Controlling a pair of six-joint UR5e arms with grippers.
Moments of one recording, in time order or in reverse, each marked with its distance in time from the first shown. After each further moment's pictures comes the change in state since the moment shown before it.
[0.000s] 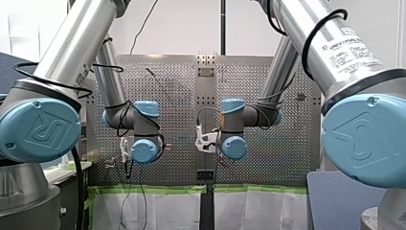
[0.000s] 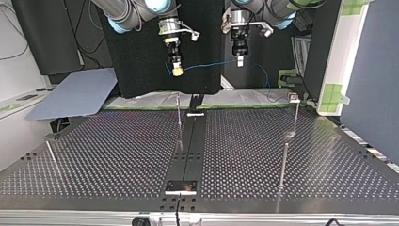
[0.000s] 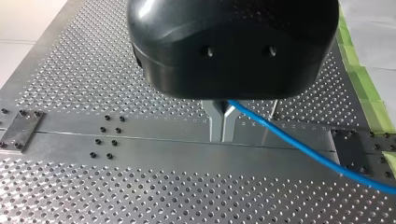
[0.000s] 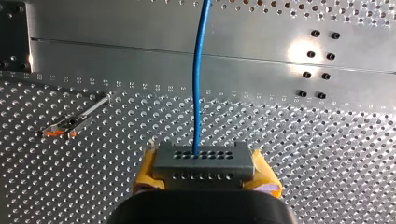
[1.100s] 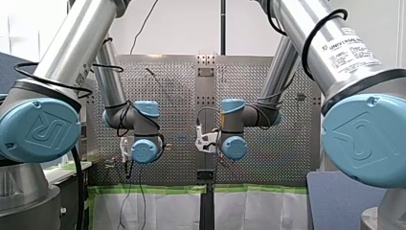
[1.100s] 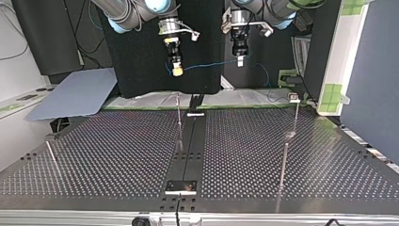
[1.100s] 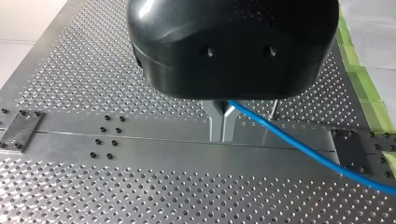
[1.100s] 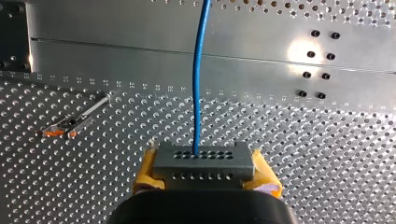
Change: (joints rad) left arm 0.000 0.000 0.000 0.000 0.000 0.000; right arm 0.000 0.000 0.000 0.000 0.000 0.000
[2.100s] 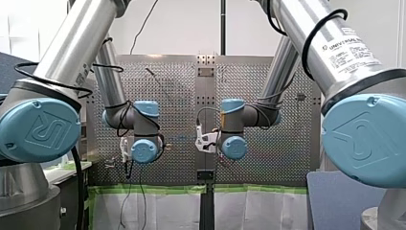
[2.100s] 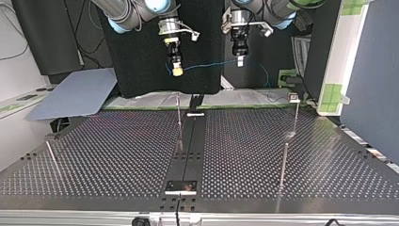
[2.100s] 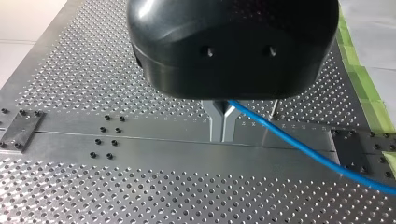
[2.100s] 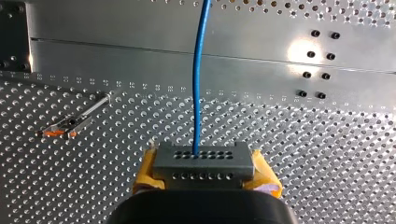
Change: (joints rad) left arm 0.000 0.000 0.000 0.000 0.000 0.000; right arm 0.000 0.000 0.000 0.000 0.000 0.000
